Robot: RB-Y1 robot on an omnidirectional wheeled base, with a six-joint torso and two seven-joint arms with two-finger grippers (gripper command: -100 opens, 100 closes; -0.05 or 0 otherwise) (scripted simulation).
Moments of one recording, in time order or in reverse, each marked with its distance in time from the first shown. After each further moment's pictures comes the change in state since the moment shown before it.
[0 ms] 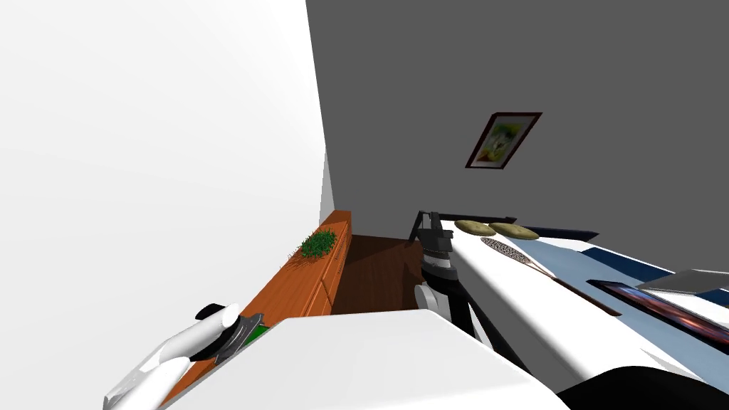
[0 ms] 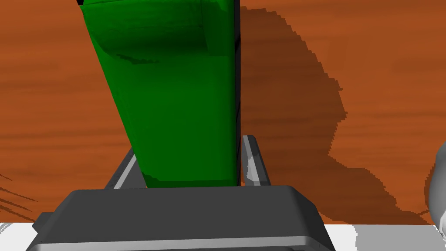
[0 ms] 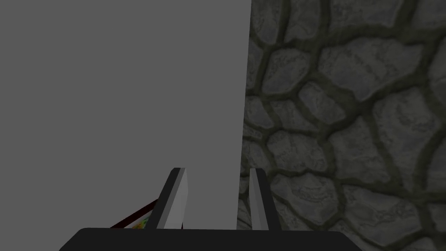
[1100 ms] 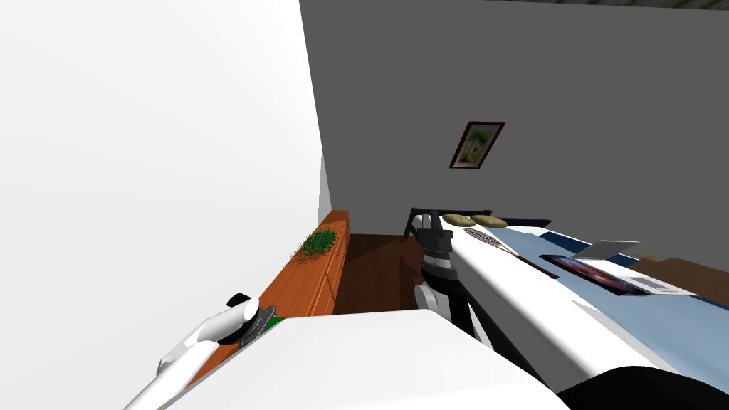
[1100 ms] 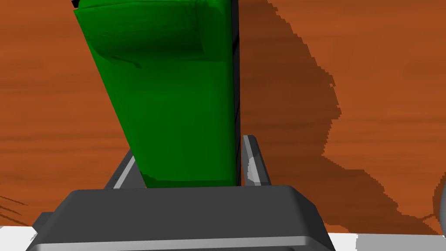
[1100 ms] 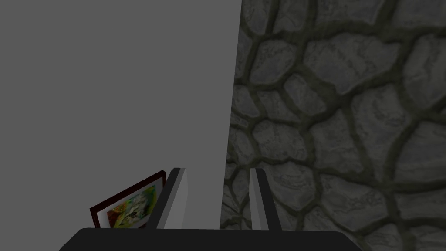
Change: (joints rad) left arm -0.051 0.028 -0.213 0.035 0.019 -0.094 0.250; right arm 0.000 0.000 0.000 0.000 0.000 0.000 0.000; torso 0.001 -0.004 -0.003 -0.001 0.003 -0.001
